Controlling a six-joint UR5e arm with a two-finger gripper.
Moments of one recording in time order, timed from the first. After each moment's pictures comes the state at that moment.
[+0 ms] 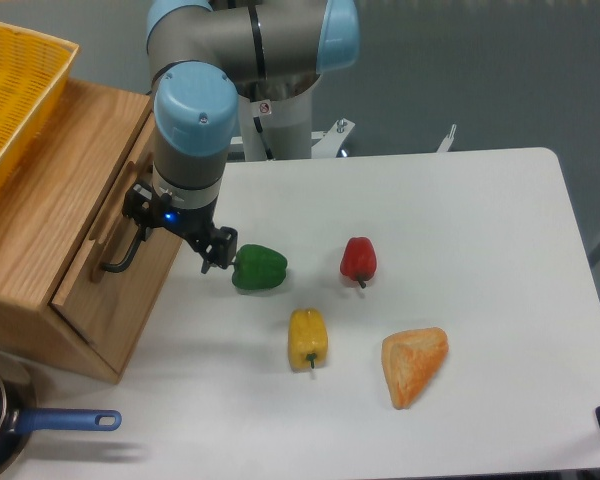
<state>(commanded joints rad) 2.22 -1.80 -1.50 -1.42 1.31 0.62</state>
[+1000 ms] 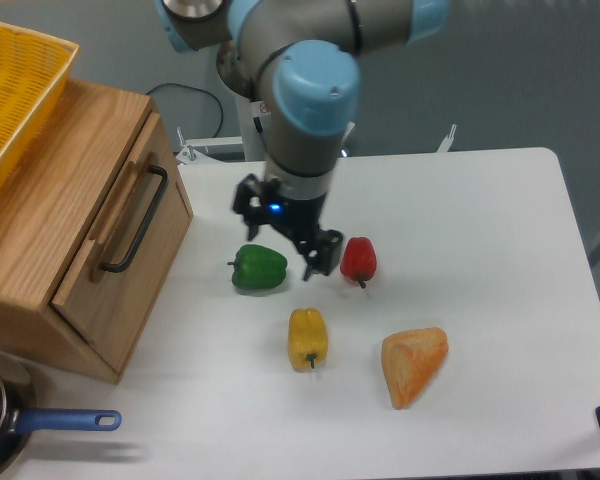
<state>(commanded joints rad) 2.52 -1.81 -1.47 -1.39 1.48 1.35</state>
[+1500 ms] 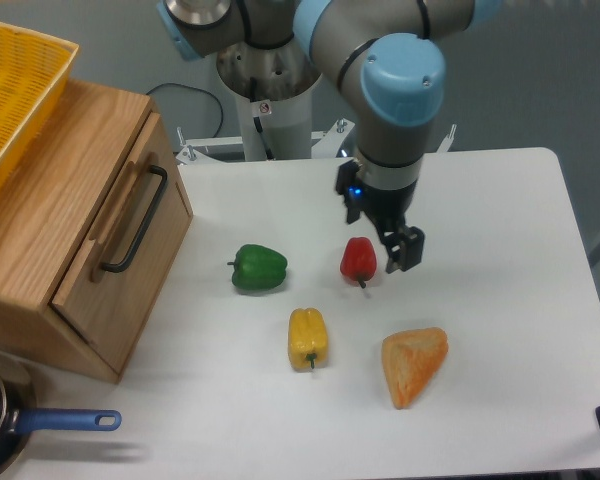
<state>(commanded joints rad) 2.59 -1.81 -1.47 -1.36 1.62 1.75</state>
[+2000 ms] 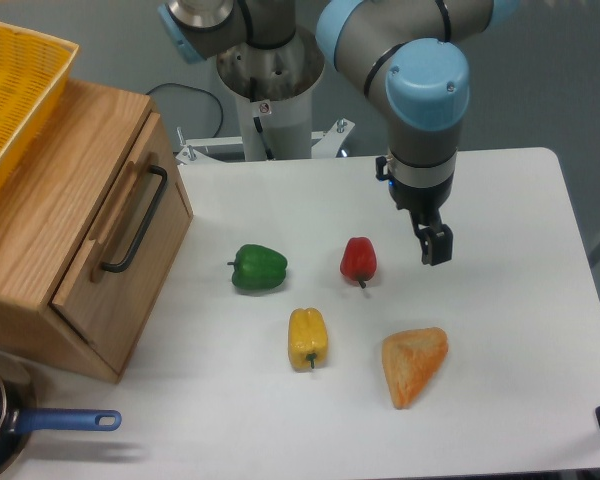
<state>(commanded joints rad) 2.61 -1.83 -1.49 -1.32 1.68 1.86</state>
